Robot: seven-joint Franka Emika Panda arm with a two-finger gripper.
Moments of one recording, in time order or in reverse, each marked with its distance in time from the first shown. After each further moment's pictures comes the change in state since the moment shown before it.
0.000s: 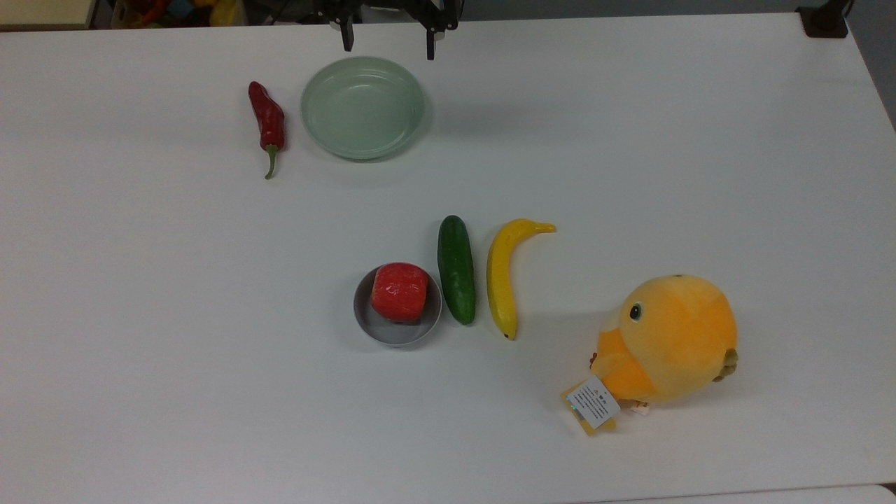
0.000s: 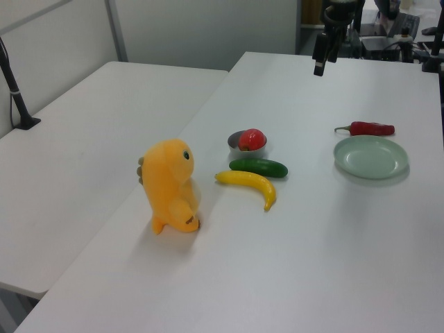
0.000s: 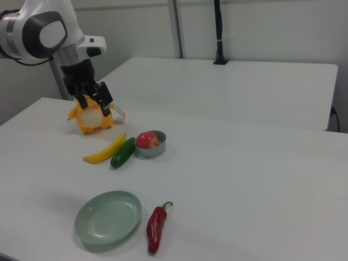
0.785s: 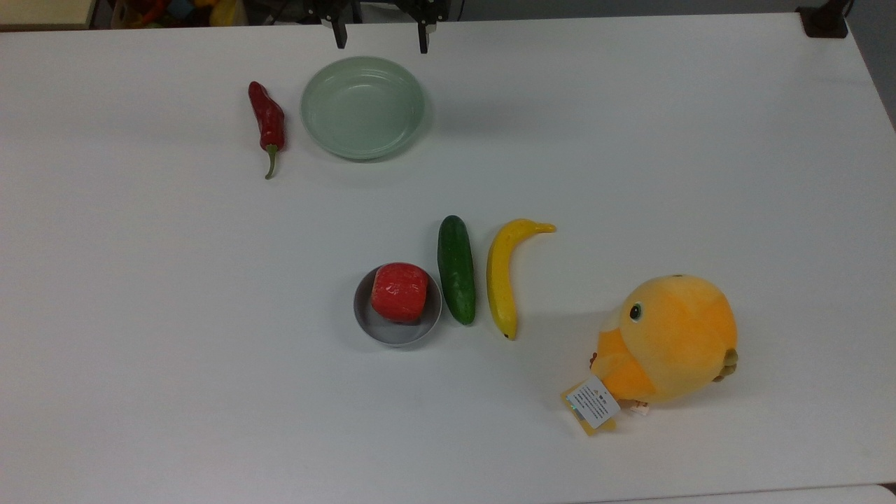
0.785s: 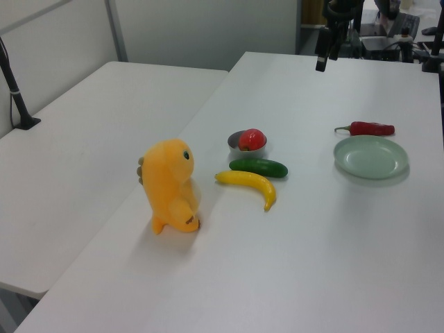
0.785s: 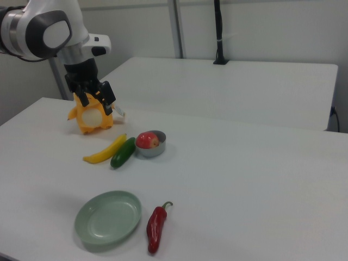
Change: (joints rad) arm -0.036 -0.007 0.001 0.003 0.059 0.000 -0.060
